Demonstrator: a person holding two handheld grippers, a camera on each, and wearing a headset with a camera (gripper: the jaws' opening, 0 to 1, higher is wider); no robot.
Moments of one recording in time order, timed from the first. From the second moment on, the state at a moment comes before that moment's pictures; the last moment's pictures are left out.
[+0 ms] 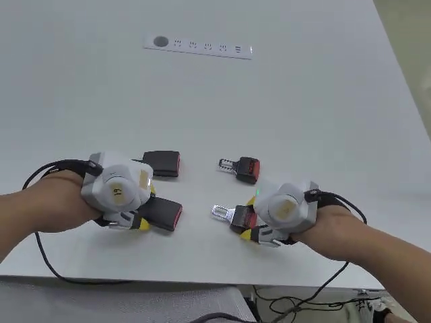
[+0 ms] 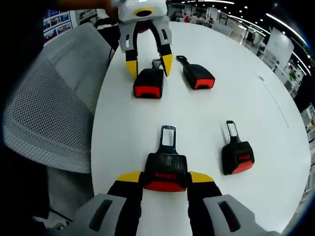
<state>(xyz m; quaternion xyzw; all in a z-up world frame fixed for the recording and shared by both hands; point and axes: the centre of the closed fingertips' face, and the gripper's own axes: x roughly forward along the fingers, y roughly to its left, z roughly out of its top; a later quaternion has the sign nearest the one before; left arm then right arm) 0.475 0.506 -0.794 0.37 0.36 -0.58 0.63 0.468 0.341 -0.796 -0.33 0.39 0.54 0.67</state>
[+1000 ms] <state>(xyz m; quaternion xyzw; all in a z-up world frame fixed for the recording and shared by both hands) 0.474 0.508 -0.794 0.37 0.37 -0.57 0.64 0.472 0.337 -0.800 -0.36 0.38 0.58 0.62</state>
